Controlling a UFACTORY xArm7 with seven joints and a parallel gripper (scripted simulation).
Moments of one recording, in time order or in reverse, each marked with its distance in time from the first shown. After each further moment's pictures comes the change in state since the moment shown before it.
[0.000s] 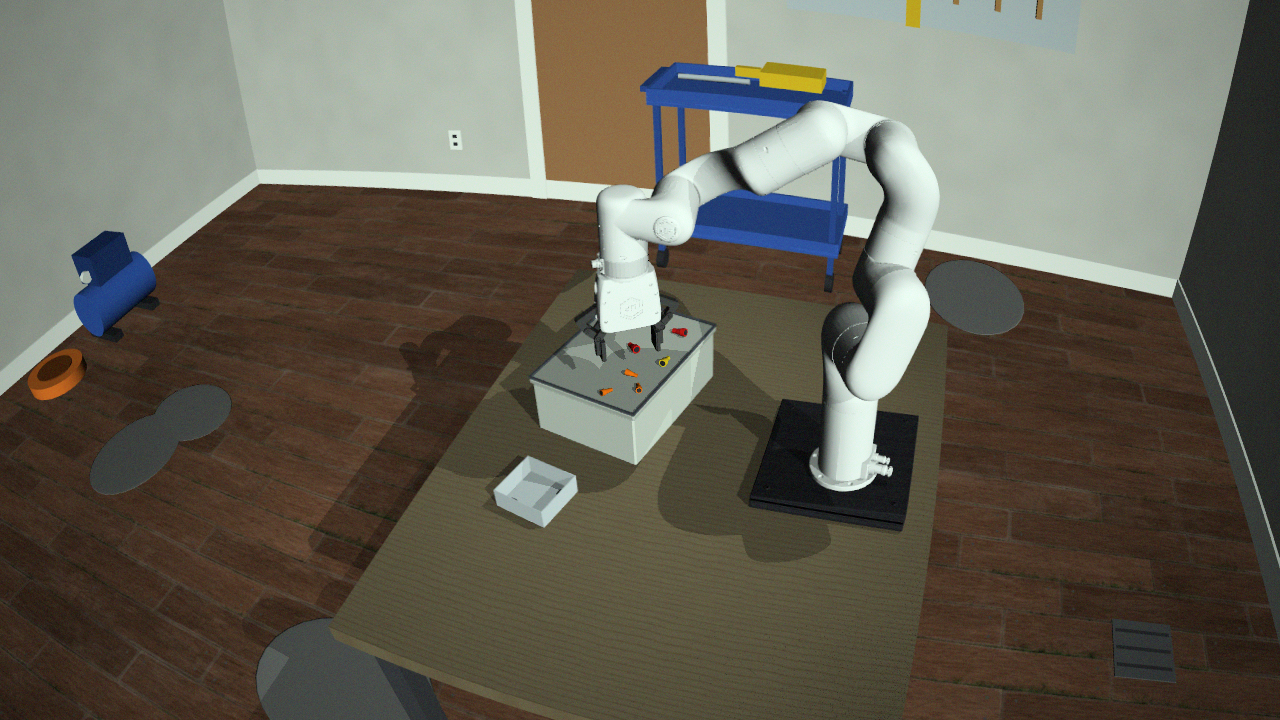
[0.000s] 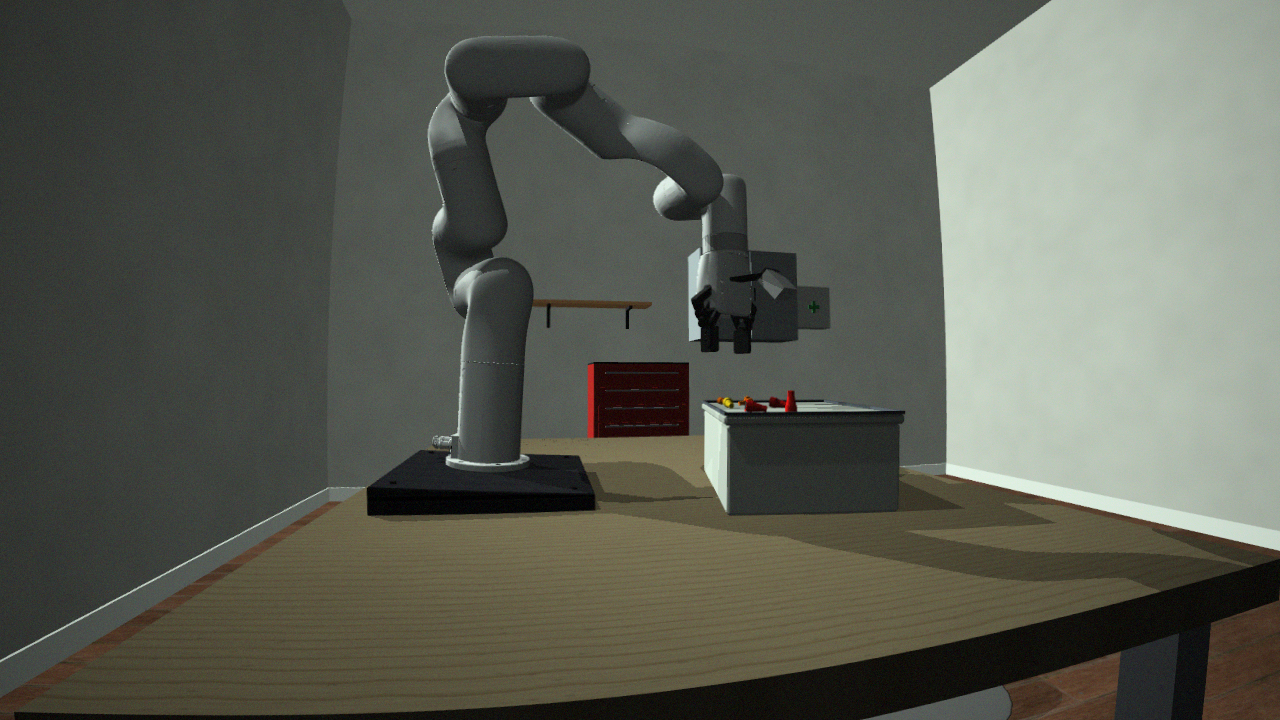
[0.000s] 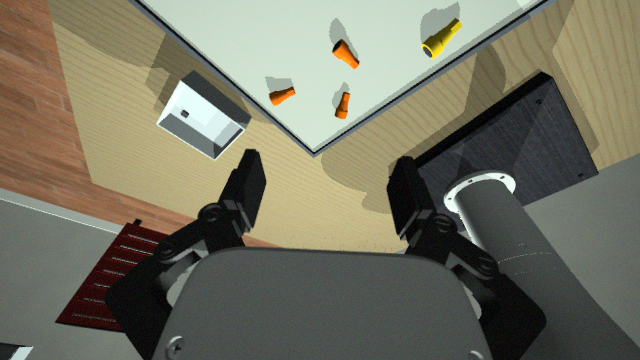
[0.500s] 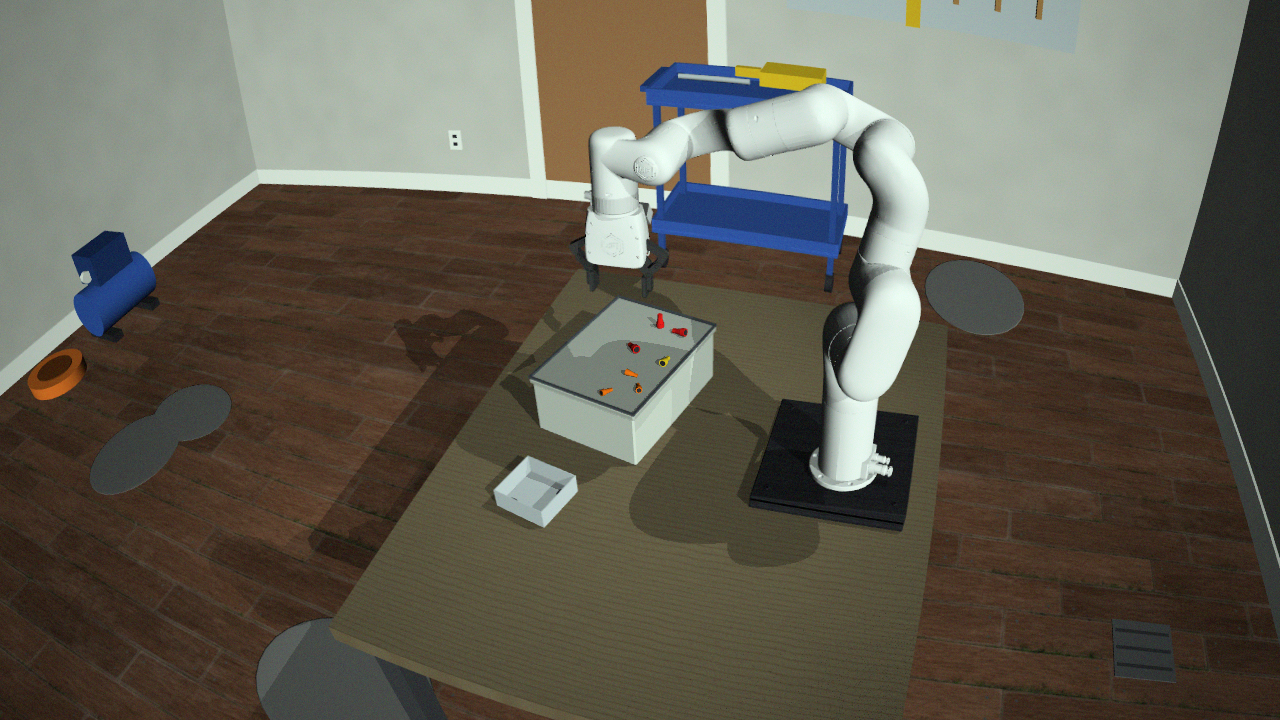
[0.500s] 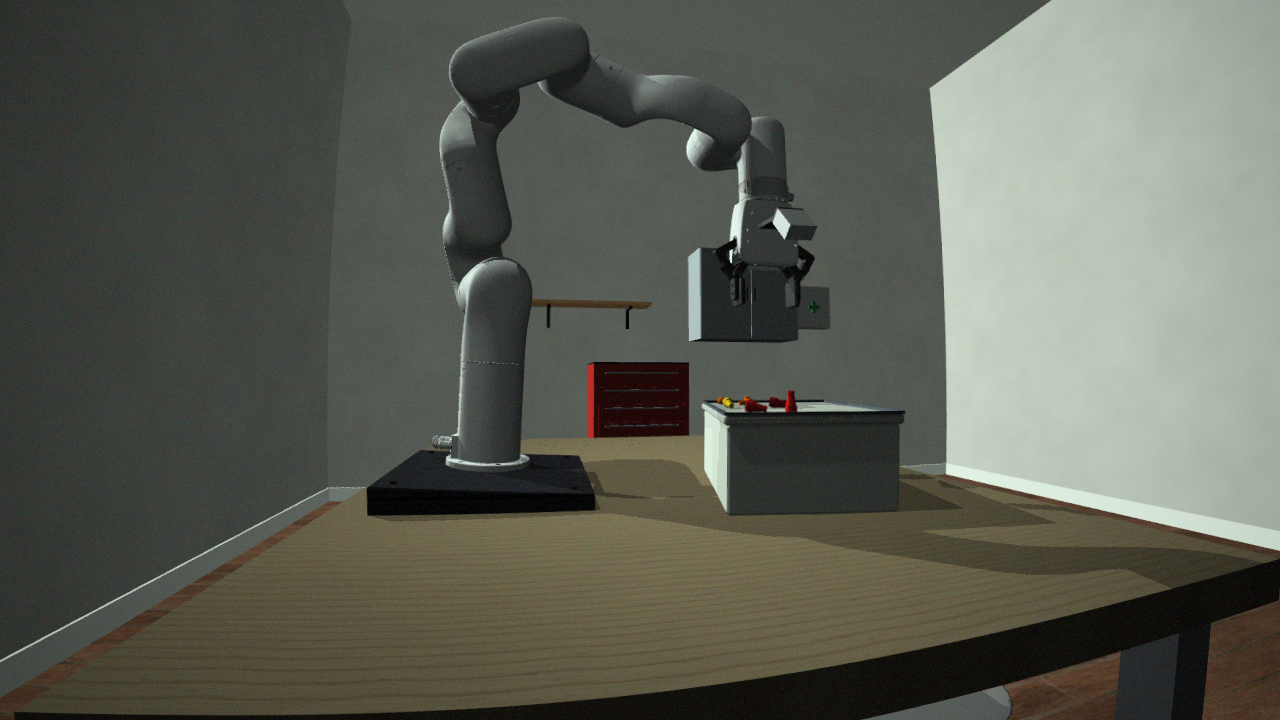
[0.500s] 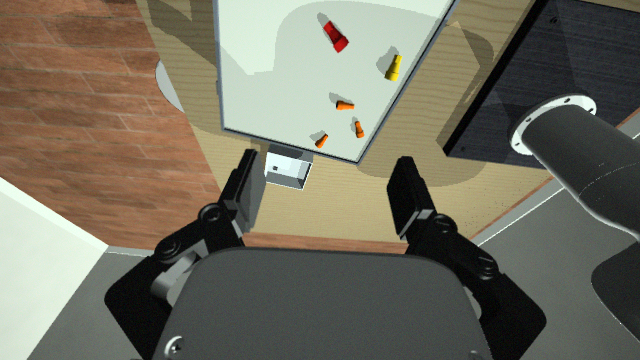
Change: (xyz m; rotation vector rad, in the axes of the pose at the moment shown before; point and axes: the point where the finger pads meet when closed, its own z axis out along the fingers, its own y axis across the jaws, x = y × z) arm 0.083 0.010 -0.069 0.003 0.001 0.553
